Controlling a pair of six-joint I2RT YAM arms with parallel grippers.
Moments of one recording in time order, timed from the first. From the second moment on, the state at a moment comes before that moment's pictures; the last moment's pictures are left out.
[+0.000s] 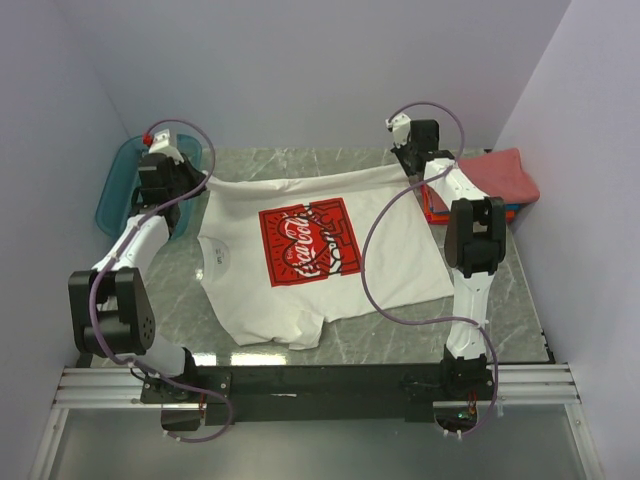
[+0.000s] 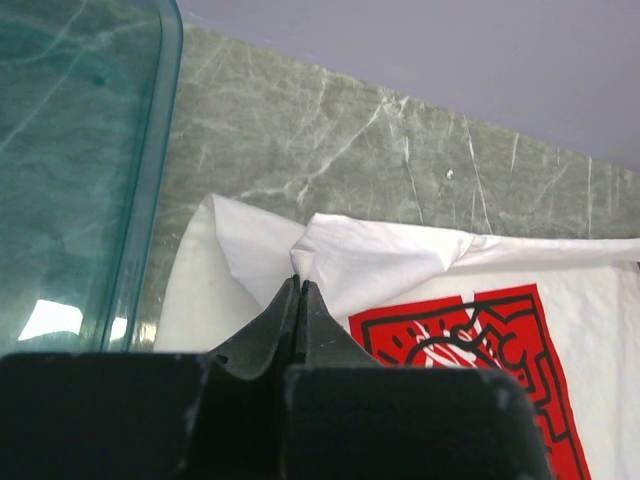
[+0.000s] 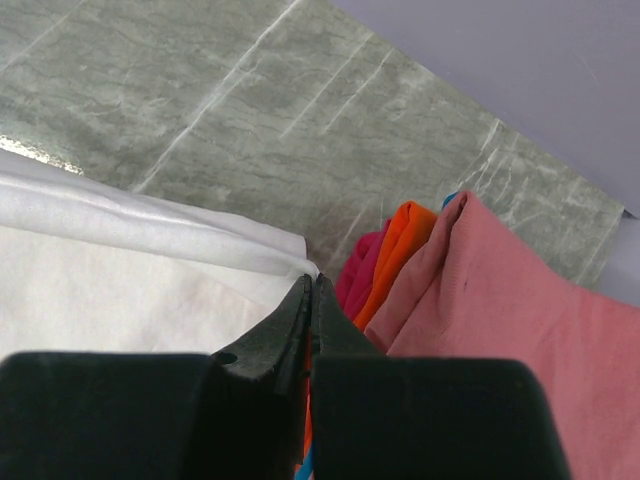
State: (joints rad) left arm 0.07 1.53 1.08 0.12 0.19 -0.37; right arm 0.11 2.20 1.84 -0.30 0.04 -0.49
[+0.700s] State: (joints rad) left arm 0.07 1.38 0.89 0.17 0.19 -0.44; right arm 0.10 2.21 1.81 -0.30 0.05 -0.49
